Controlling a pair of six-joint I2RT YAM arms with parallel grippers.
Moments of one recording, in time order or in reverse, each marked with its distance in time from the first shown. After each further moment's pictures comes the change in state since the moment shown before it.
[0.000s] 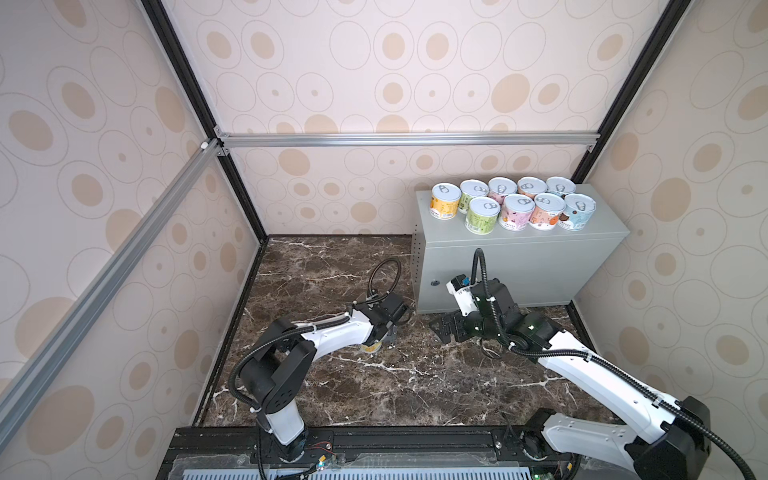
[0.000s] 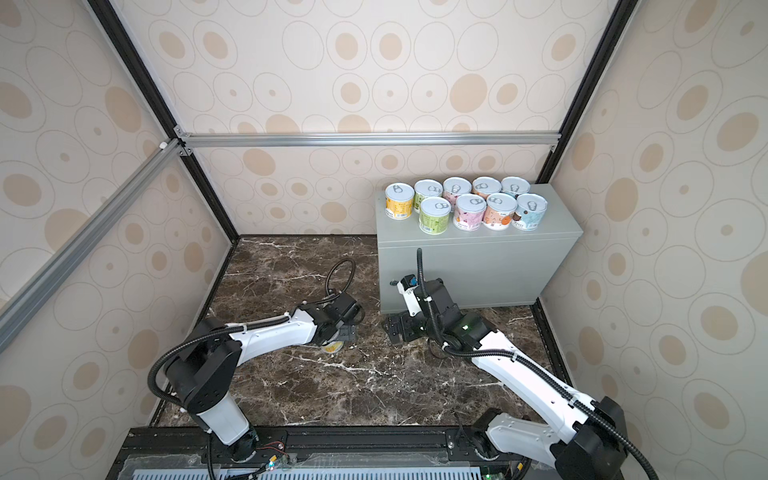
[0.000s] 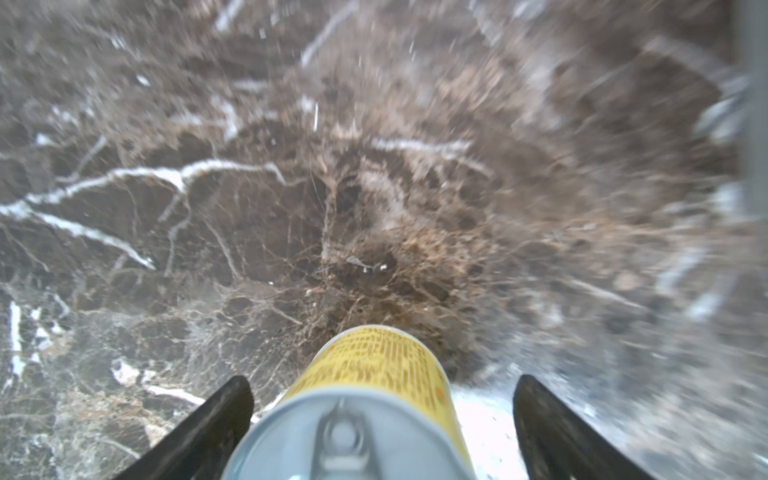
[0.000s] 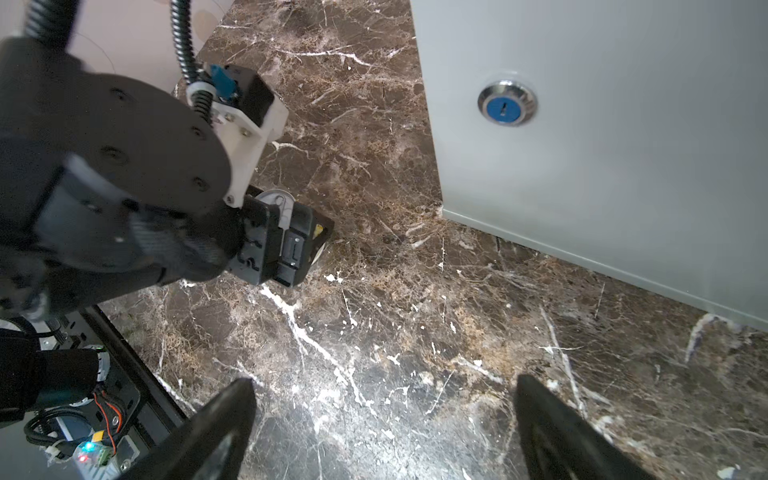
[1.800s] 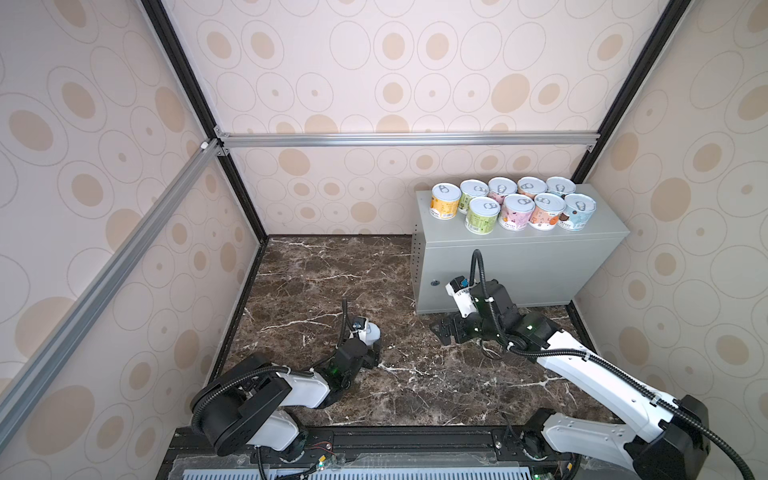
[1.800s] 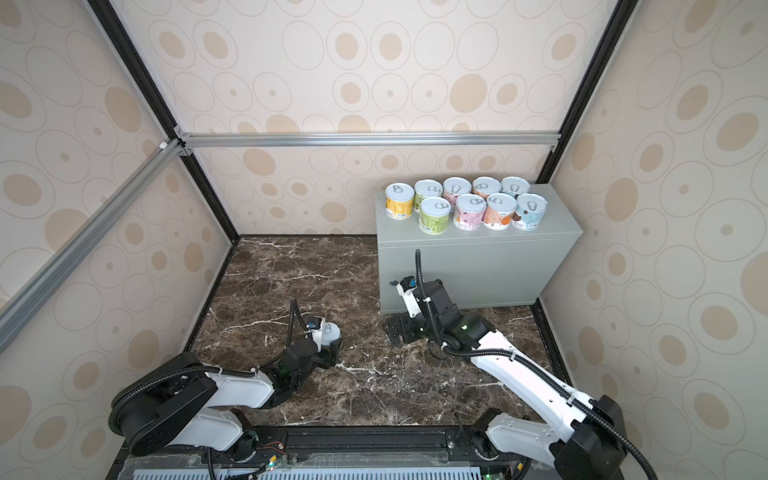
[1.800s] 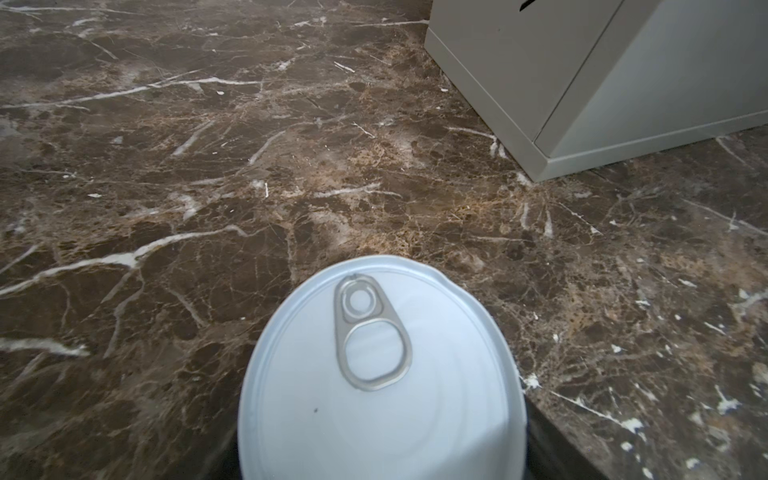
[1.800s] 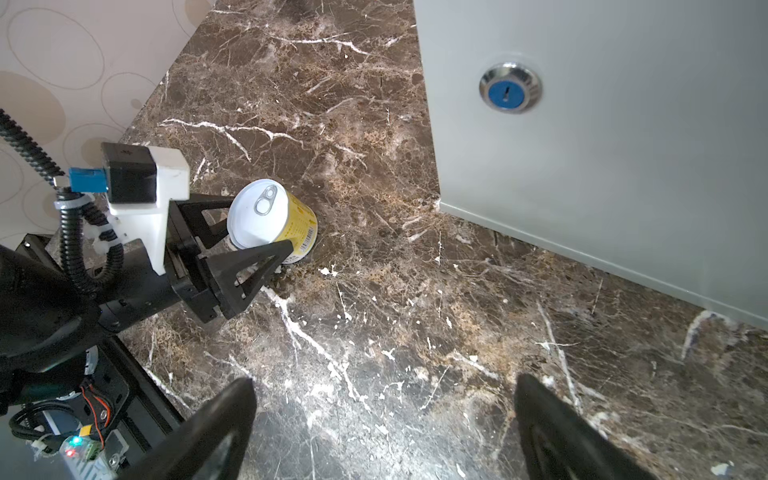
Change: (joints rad) left arm -0.006 -0.250 -0.780 1.189 0.064 0.399; right arm -0.001 0.008 -0.009 -0.008 0.000 -0.016
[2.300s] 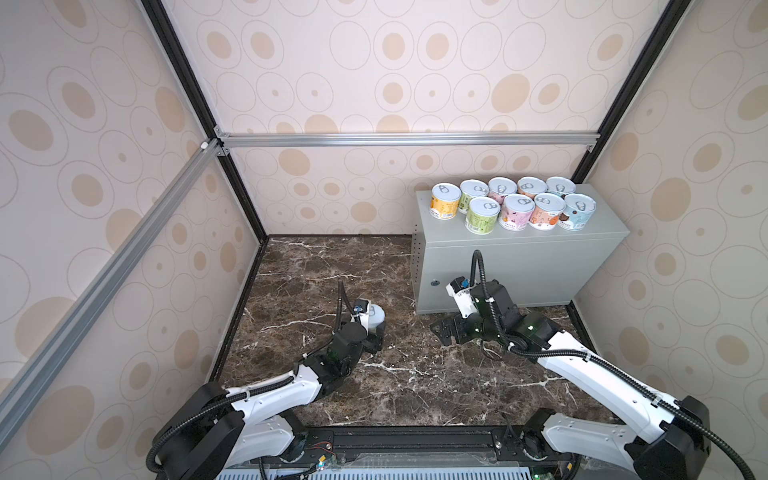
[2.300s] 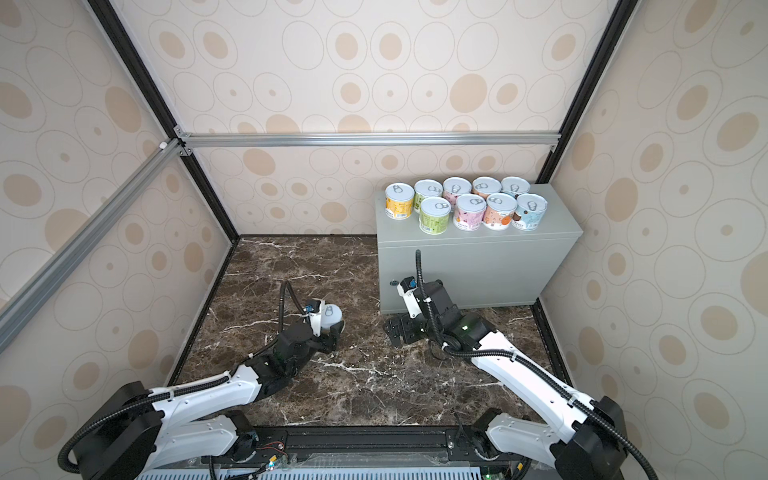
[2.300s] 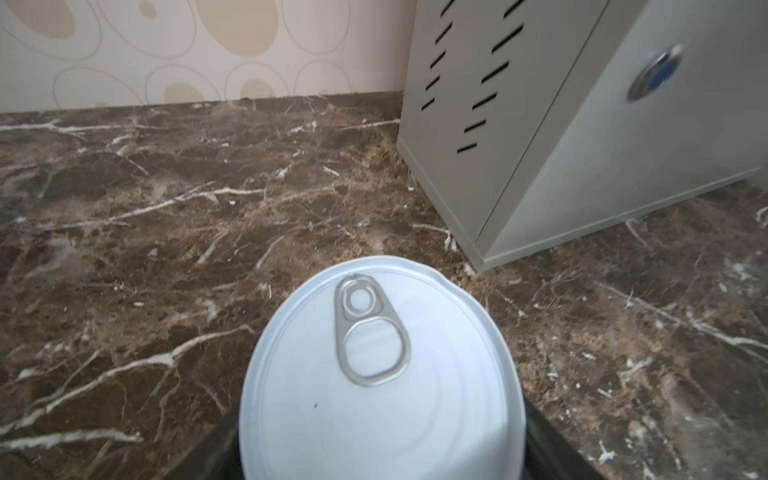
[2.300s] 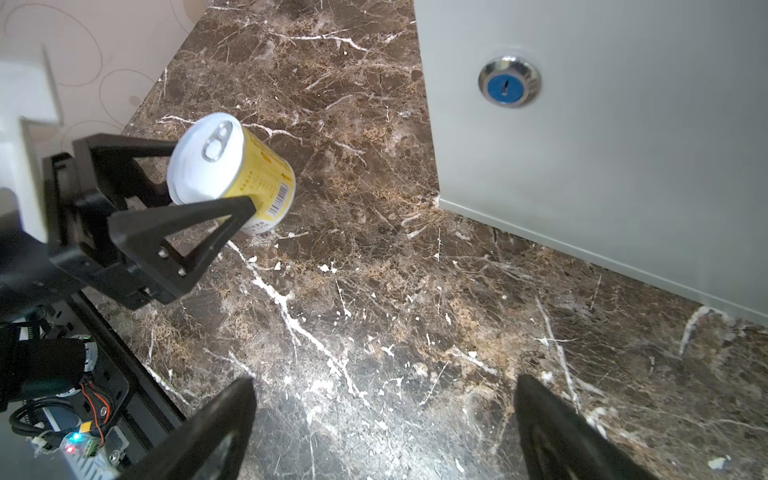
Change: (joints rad) left arm 0.000 -0.258 0.216 -0.348 0.003 0.066; right arm 0.000 -0.008 -0.001 -0.008 0.000 0.000
